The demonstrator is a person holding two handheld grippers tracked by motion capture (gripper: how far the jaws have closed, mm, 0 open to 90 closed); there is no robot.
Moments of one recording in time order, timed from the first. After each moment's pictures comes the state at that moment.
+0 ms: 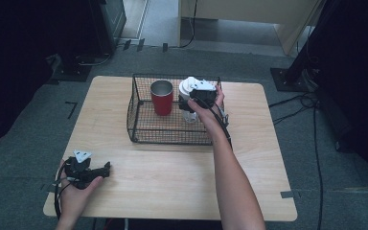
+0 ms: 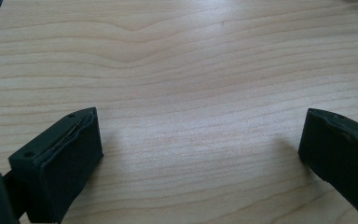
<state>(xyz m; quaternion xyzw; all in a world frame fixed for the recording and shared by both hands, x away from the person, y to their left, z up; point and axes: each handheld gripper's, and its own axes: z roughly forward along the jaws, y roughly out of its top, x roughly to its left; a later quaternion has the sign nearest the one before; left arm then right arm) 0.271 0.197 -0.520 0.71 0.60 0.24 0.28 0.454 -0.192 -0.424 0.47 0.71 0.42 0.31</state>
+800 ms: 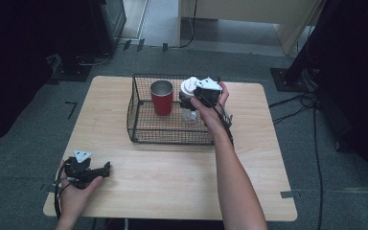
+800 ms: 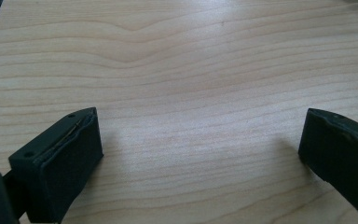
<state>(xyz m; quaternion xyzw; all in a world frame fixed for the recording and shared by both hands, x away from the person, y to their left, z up) 0.271 0.197 -0.520 0.71 0.60 0.24 0.28 0.446 -0.199 -0.407 0.46 0.69 0.47 0.32</state>
